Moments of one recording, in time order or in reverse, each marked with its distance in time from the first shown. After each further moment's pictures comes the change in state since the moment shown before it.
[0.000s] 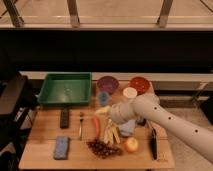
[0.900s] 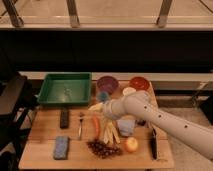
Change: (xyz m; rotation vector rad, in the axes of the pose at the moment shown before) arm 0.015 -0.038 0.032 0.028 0.072 -0.161
